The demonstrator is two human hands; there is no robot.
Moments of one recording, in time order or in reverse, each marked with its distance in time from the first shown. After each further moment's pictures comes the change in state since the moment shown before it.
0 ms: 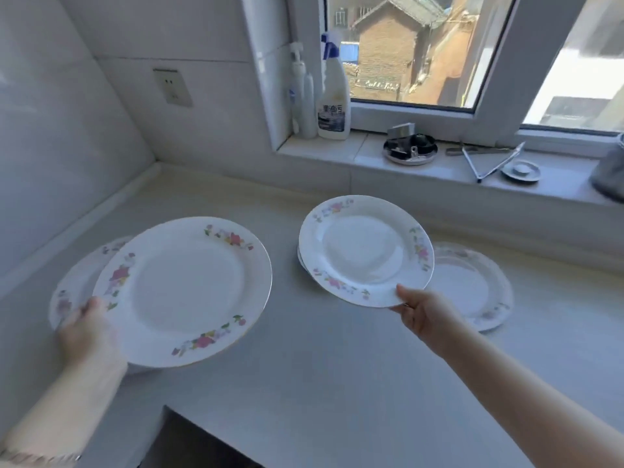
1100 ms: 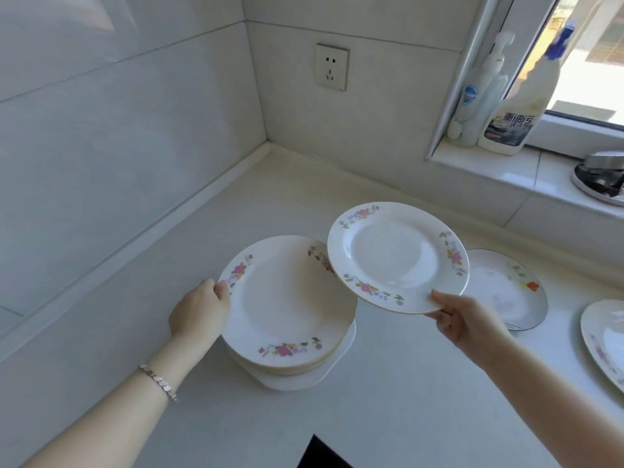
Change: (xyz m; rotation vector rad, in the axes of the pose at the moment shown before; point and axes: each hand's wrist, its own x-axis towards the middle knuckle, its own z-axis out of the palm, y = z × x) left_hand 0.180 0.071 -0.050 1.281 -0.263 0.484; right_hand 0.068 0.088 0.281 -0.159 -0.031 0.019
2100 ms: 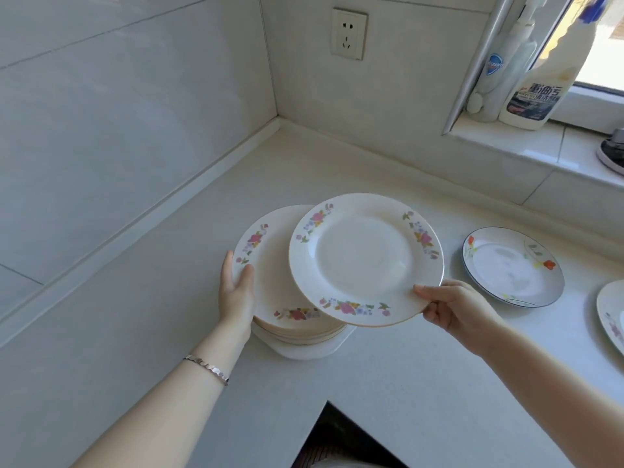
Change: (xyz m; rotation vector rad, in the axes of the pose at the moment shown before) left_hand -0.029 0.008 0.032 -1.194 -0.076 -0.263; right_hand -0.022 0.026 0.025 -0.272 -0.177 0.001
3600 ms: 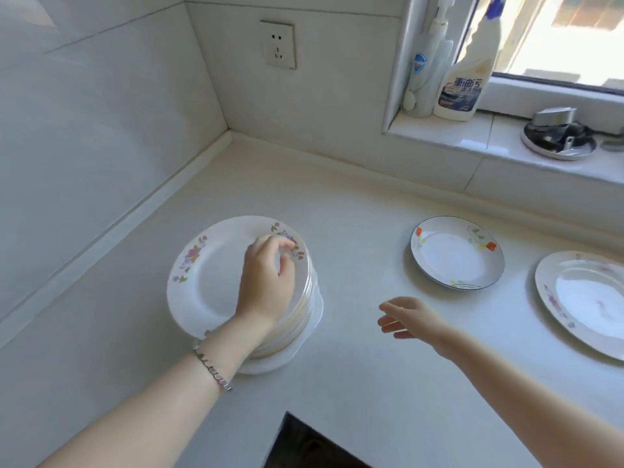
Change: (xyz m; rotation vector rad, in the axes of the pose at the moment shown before) left_hand -0.066 0.049 0.082 0.603 -0.231 0.599; right_hand 0.020 0.038 -0.043 -0.523 0.050 0.091
